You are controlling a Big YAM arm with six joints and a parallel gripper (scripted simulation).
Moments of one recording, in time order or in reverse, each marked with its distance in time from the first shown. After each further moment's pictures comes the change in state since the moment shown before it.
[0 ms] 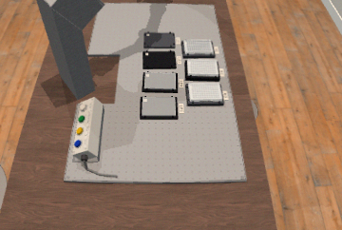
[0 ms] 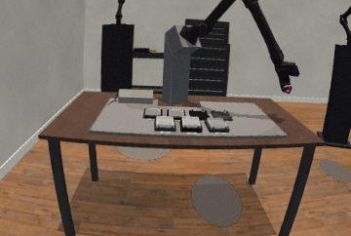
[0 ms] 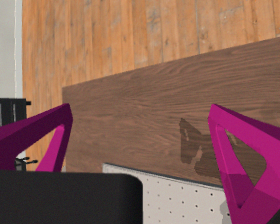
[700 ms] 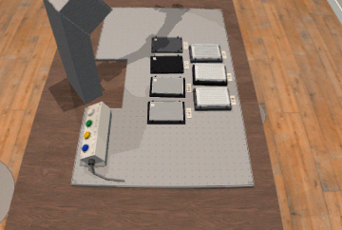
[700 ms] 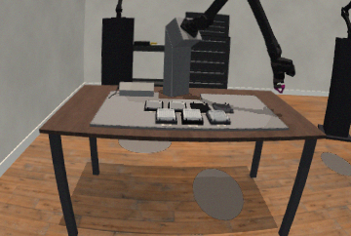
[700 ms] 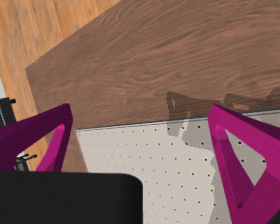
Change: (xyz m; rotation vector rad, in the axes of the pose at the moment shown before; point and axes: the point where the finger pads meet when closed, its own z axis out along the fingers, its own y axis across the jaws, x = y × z) arm 0.051 -0.067 -0.047 0.148 0.122 0.144
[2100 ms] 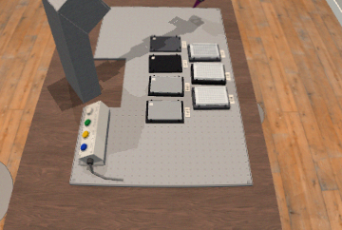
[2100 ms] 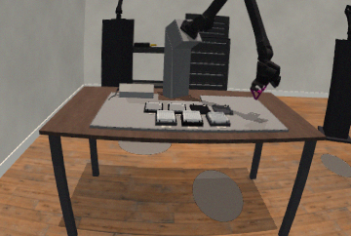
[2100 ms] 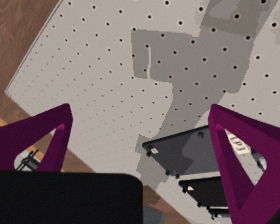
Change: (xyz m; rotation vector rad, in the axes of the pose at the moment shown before) arm 0.108 -0.121 -0.100 0.303 0.249 0.343
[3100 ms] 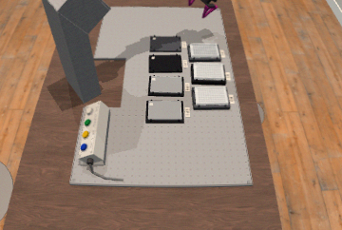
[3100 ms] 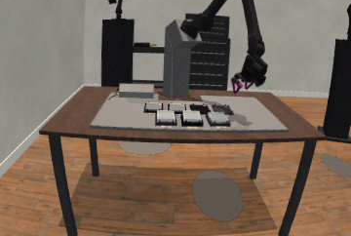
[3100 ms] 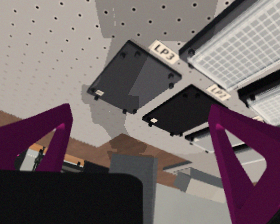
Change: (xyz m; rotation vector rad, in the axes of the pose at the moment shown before) arm 0.076 -0.091 -0.052 0.190 0.163 0.259
